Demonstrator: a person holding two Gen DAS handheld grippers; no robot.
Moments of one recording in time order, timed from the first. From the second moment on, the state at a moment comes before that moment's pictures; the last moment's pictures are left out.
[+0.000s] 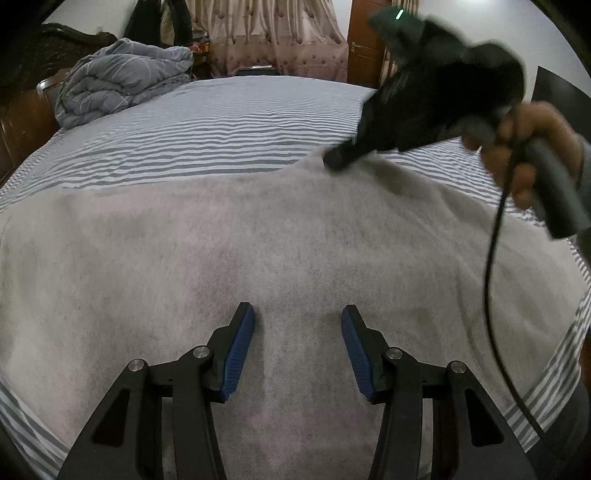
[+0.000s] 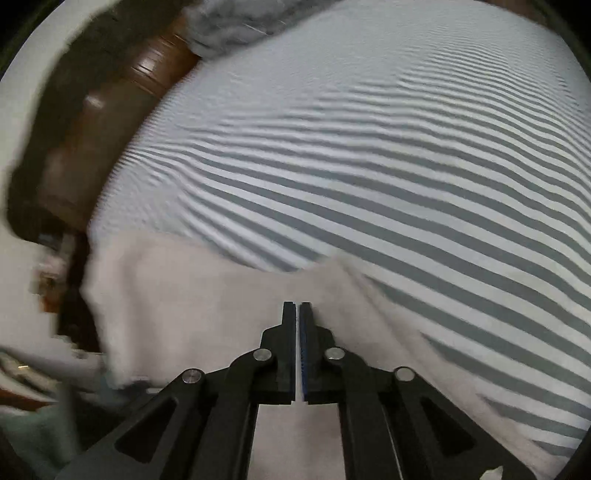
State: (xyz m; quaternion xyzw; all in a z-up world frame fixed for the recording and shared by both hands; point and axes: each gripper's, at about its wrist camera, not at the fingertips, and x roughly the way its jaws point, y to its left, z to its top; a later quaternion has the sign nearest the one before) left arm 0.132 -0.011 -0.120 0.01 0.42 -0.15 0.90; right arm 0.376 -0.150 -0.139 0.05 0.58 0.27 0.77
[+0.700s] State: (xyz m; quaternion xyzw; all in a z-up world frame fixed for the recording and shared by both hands) left arm 0.131 -0.014 -0.122 0.03 0.43 -0.14 0.89; right arm 0.254 -0.276 -0.086 0.20 0.46 0.13 0.86
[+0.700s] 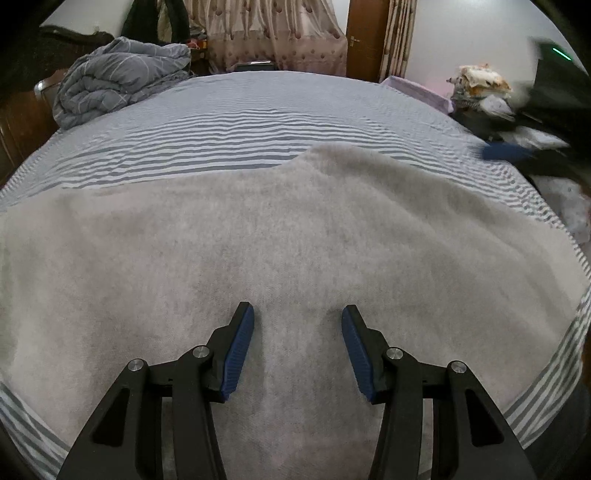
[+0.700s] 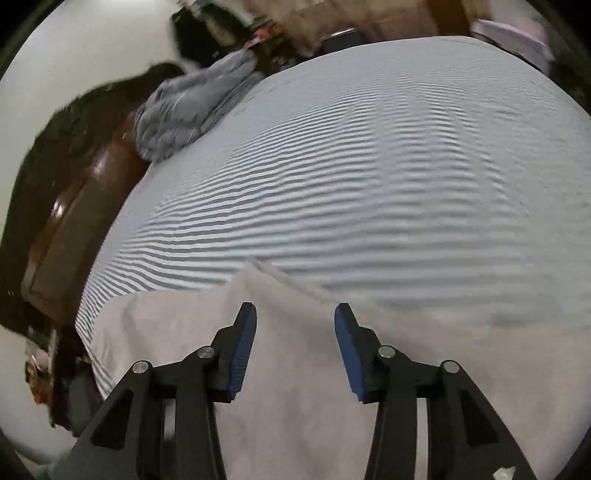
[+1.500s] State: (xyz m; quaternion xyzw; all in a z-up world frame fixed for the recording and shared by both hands) left arm 0.111 -0.116 -0.088 0.07 0.44 -0.17 0.88; right arm 0.123 -0.637 -0.144 0.31 0.48 -0.12 0.81
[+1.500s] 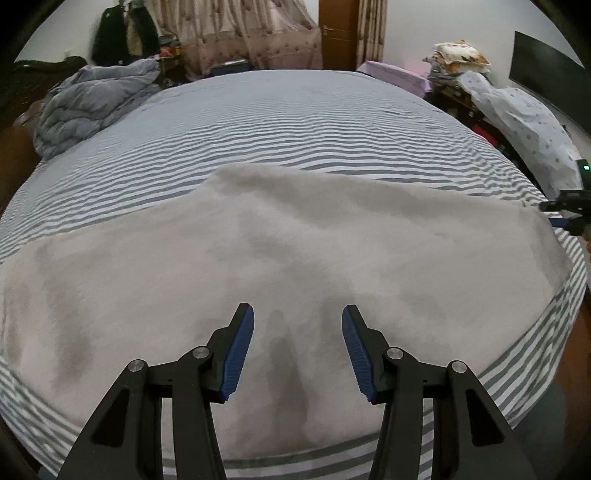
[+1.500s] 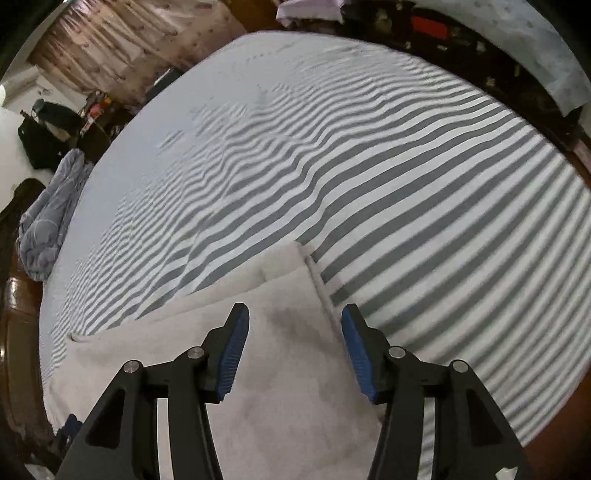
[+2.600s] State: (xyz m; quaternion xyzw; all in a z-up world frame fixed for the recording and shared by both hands) left arm 0.109 -0.168 -0.114 0.09 0.45 -0.17 0.87; right arm -0.013 -0.621 -0.146 0.40 0.36 -0.08 0.84
